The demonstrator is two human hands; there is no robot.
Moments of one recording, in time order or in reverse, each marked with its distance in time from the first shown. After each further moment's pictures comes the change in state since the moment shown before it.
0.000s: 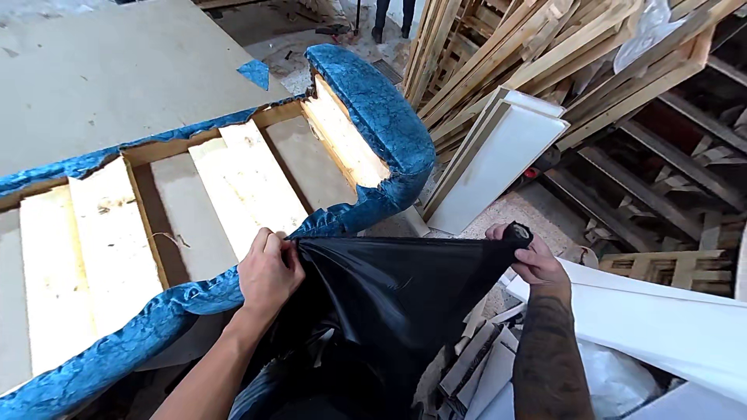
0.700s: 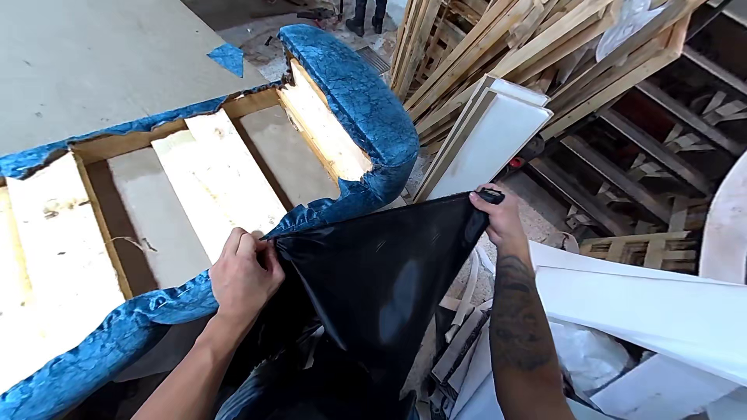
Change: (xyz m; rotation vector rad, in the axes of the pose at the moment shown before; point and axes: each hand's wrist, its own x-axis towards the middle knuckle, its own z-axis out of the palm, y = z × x) left_hand 0.000 -0.001 0.001 0.031 -0.002 -0.003; right_hand 0.068 0.018 0.004 -0.315 0.579 0.072
